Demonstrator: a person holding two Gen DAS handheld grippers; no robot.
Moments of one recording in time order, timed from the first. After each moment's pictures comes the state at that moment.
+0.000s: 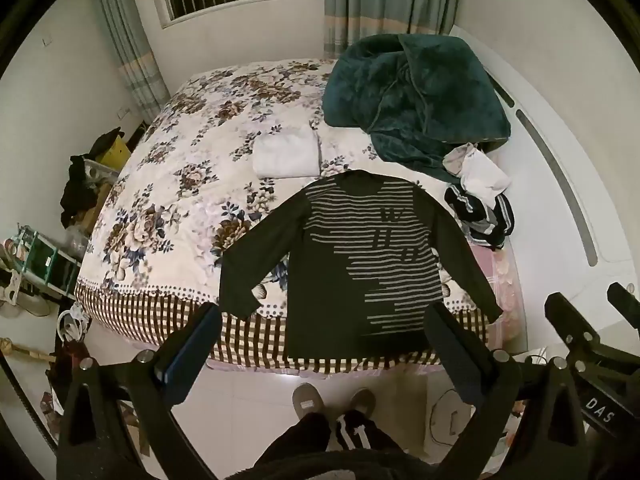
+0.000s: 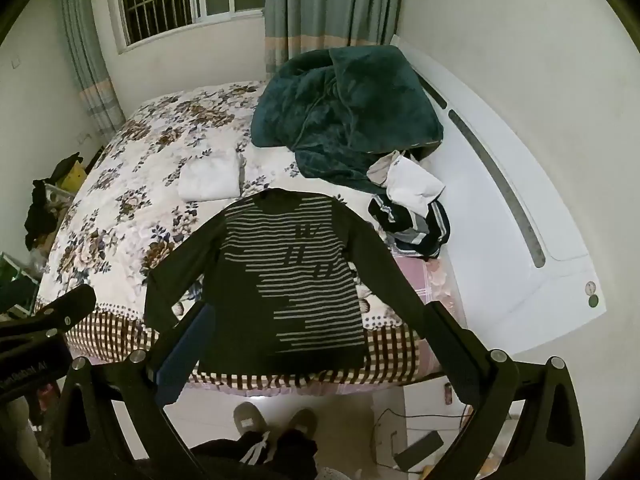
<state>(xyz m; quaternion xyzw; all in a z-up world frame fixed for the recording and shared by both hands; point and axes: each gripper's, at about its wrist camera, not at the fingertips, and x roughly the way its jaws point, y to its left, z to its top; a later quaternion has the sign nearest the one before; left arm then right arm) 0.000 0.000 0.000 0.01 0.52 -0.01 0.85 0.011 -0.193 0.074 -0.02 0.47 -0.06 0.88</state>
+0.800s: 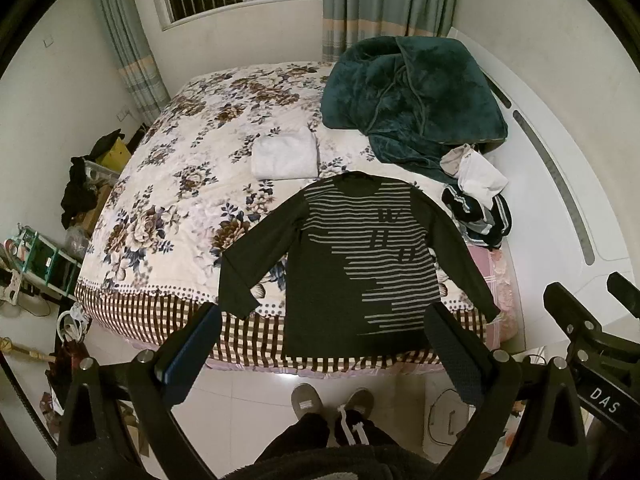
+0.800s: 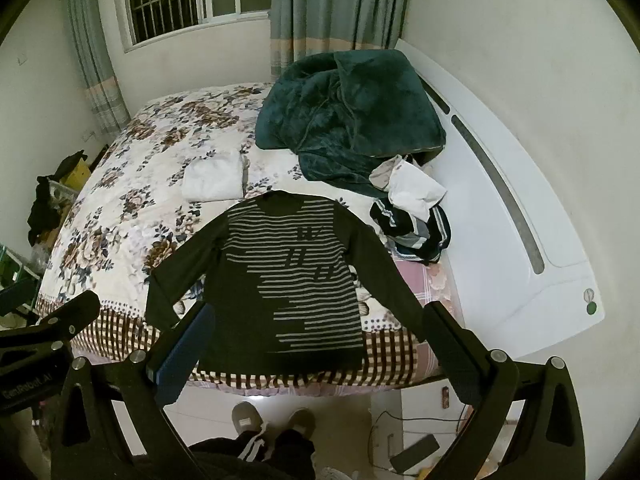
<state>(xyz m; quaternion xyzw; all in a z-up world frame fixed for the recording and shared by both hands) -0.001 -0.008 0.009 0.00 0.51 -0.01 0.86 0.006 -0.189 0.080 -0.02 0.47 -0.05 0.88</state>
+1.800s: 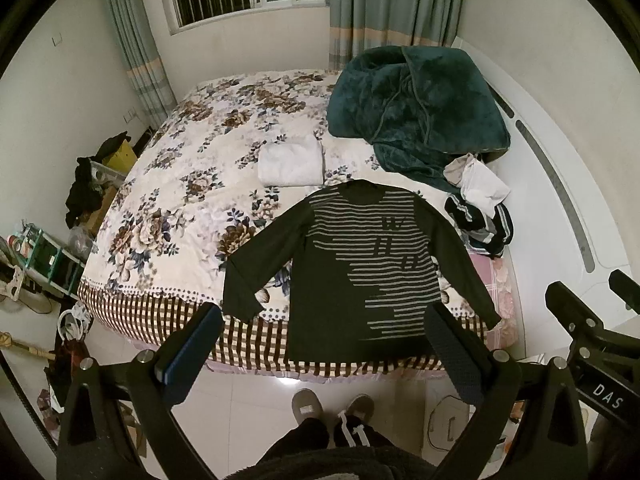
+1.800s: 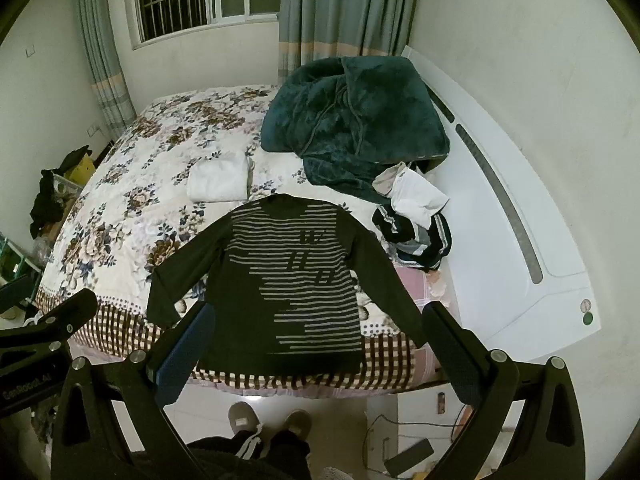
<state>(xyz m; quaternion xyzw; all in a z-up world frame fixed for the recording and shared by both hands) -0.005 -0.005 0.020 0.00 0.50 0.00 0.87 0.007 -0.192 0.093 -0.04 0.47 -0.04 0.88</state>
